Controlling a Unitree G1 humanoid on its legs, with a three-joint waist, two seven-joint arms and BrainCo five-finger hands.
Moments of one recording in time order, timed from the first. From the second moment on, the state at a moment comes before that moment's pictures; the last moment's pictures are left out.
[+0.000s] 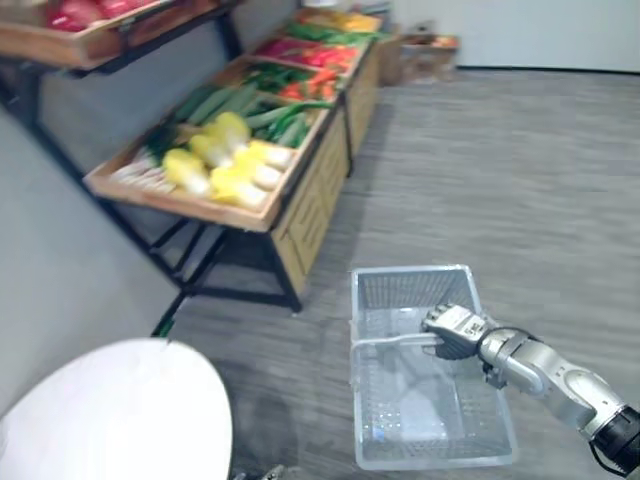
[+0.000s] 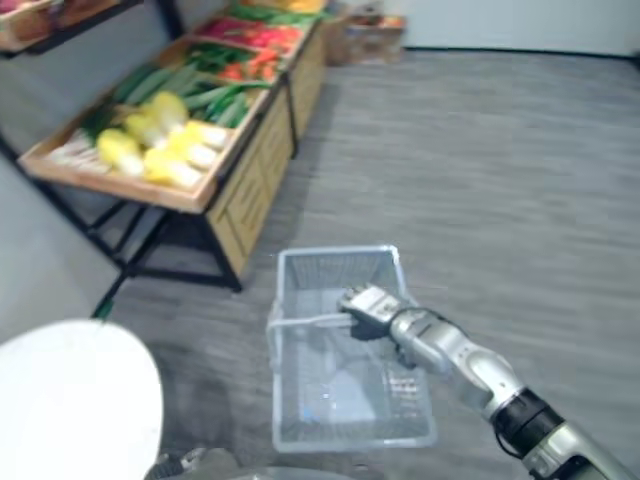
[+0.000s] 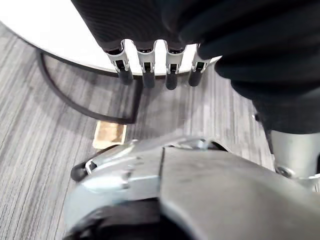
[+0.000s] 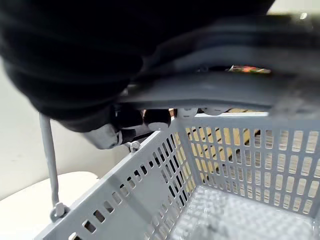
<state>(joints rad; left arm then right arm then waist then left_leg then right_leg) 0.16 0.14 0.08 1.14 0.08 -0.06 0.14 -0.21 -0.81 0.59 0.03 -0.67 -0.29 0.03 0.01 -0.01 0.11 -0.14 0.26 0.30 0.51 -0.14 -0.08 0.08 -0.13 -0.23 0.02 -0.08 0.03</state>
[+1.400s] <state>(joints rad) 0.12 0.13 0.05 1.06 0.08 -0.07 0.15 -0.05 -0.72 0.40 0.06 -0.69 -0.27 -0.01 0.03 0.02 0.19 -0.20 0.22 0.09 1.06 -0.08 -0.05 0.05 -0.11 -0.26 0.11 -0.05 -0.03</state>
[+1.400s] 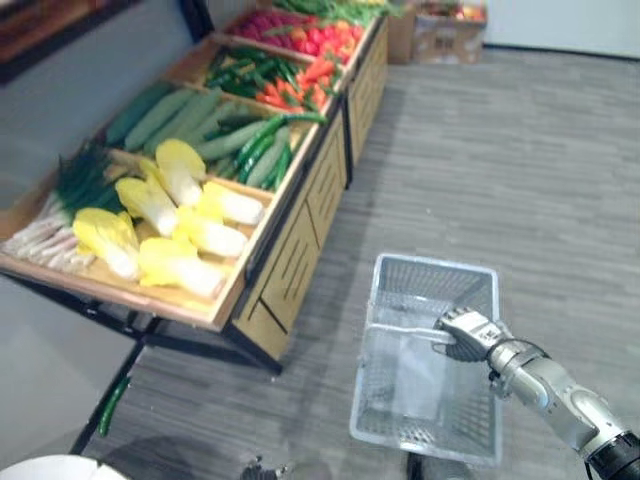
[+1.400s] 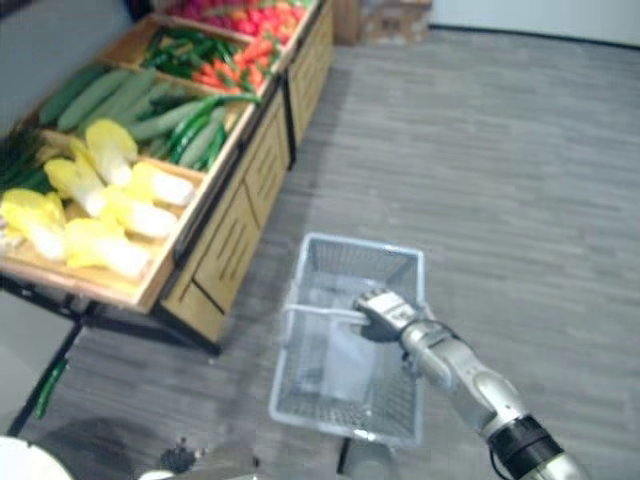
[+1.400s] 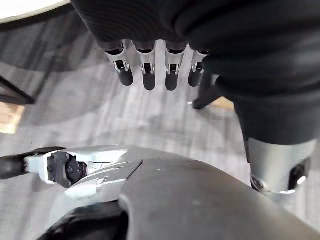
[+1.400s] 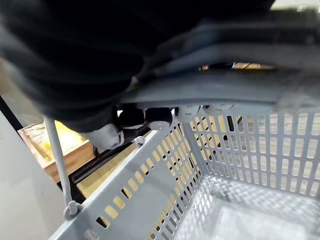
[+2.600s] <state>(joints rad) 0.10 0.15 0.12 1.11 0.04 -0.04 0.19 0.05 -0.64 0.36 0.23 -0.70 -0.21 -0.04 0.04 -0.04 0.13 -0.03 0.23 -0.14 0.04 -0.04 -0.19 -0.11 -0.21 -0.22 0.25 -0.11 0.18</state>
